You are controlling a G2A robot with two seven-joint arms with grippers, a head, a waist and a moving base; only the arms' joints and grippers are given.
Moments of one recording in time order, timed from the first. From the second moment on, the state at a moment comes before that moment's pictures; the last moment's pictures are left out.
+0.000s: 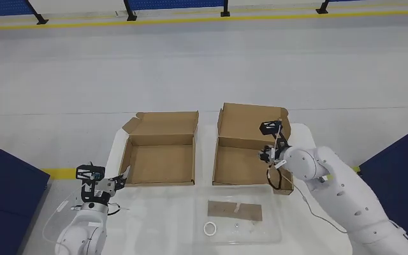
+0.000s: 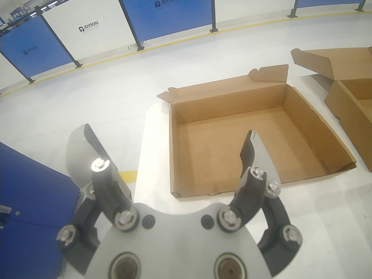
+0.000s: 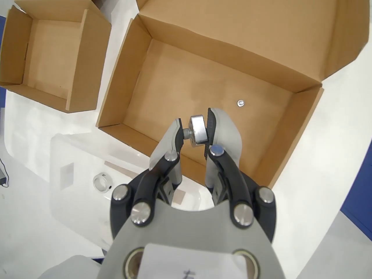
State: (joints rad) left arm 1.73 -1.15 -1.60 -1.80 1.33 0.00 0.00; right arm -0.97 -0.90 0.99 -1.66 -0.66 0.30 1.01
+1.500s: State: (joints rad) left arm 1.73 -1.15 -1.60 -1.80 1.33 0.00 0.00; right arm -0.73 -1.09 0.67 -1.21 -0.73 0.43 1.07
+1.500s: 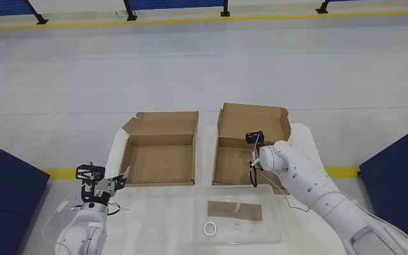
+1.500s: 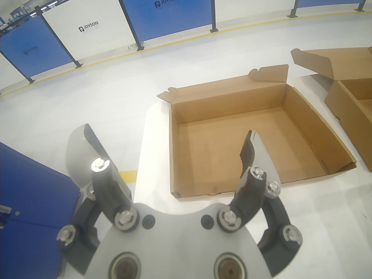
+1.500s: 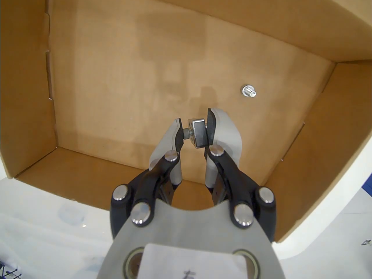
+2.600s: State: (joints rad) left arm 1.73 -1.15 -1.60 -1.80 1.33 0.00 0.00; right arm -0.69 -1.19 0.65 -1.02 -0.74 0.40 1.01
